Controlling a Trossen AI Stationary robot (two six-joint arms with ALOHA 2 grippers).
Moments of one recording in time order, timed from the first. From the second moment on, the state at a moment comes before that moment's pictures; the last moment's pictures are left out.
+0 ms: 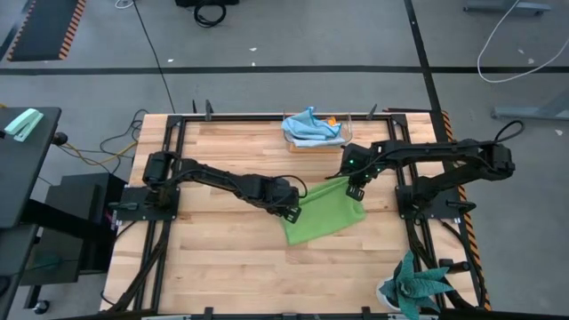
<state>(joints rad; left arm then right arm) -0.10 1.97 1.37 -0.59 -0.10 -1.11 -0.27 1.22 0.73 -0.79 -0.04 0.18</state>
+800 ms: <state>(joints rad) -0.07 1.93 1.37 -0.65 -0.21 -1.08 -0.27 1.30 0.79 -0.89 0.05 0.18</state>
